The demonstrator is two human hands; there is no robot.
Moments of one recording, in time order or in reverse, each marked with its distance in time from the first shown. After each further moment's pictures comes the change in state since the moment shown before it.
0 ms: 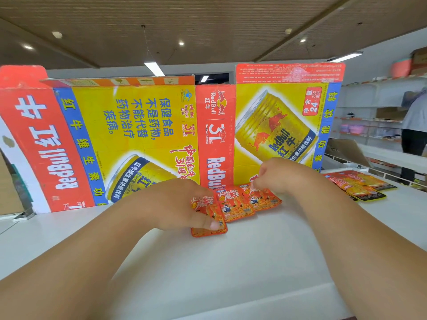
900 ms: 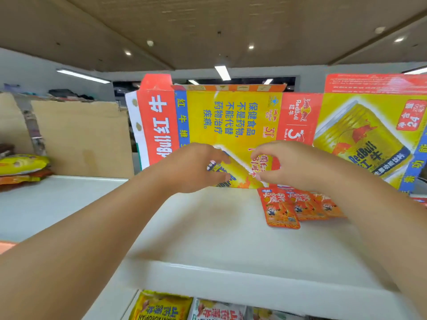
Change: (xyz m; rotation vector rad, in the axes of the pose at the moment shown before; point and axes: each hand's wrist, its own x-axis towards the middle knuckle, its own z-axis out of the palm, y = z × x) left_hand -0.081 -0.080 -0.037 0.050 0.467 -0.071; right_hand -0.061 -0.123 -0.020 -0.004 0.092 -0.648
